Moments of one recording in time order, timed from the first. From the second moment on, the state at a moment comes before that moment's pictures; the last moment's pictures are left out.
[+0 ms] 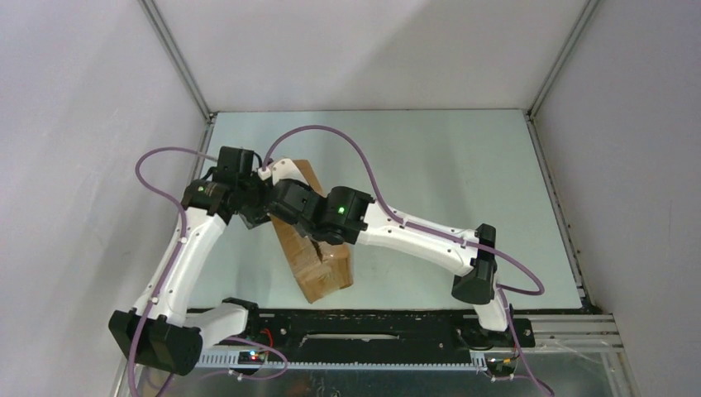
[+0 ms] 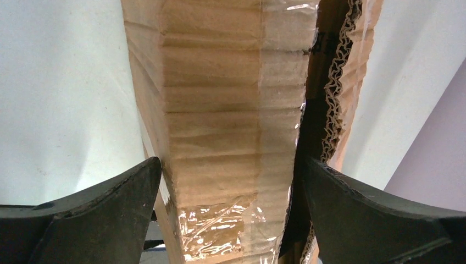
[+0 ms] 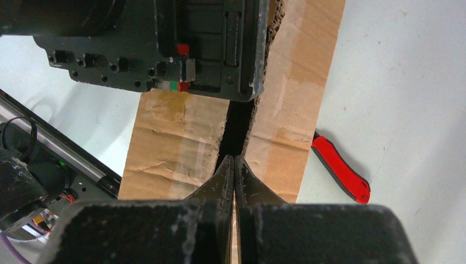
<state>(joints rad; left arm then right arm) -0.21 1.11 1.16 -0.98 0.07 -0.81 1.29 2.01 2.19 -1.02 0.52 0.38</state>
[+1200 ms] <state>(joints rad) -0.23 1.10 1.18 -1.11 0.00 -0.77 1.34 2.00 2.08 -0.97 0.61 0.37</state>
